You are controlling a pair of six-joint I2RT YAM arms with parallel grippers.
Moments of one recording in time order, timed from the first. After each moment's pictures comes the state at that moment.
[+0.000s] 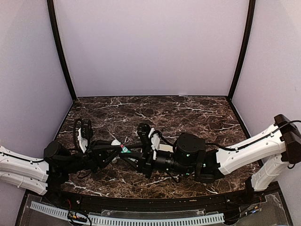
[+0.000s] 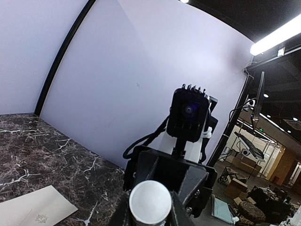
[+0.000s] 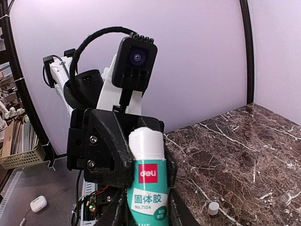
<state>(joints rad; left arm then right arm) -1.14 0.94 0.21 1.06 0.18 -0.55 1.42 1.57 0.87 0.73 0.06 0.17</state>
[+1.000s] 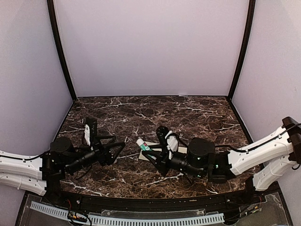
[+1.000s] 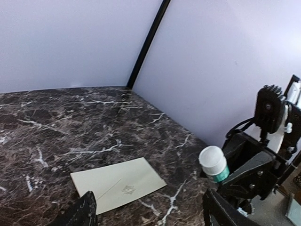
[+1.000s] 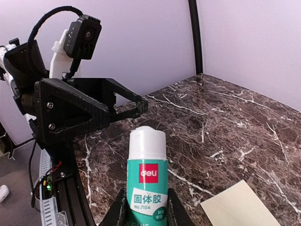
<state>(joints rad) -1.14 0.83 0.29 0.56 -0.21 -0.42 1.38 1.44 0.68 0.65 0.26 0.19</state>
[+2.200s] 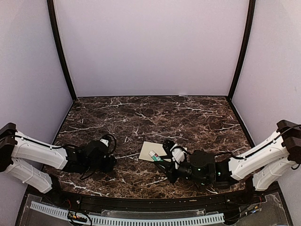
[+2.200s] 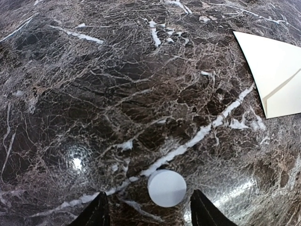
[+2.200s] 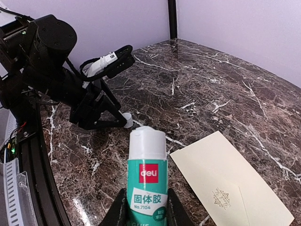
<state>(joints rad) -0.94 1.30 0.41 -0.02 -0.37 -0.56 1.37 1.45 0.50 0.67 0.37 0.19</state>
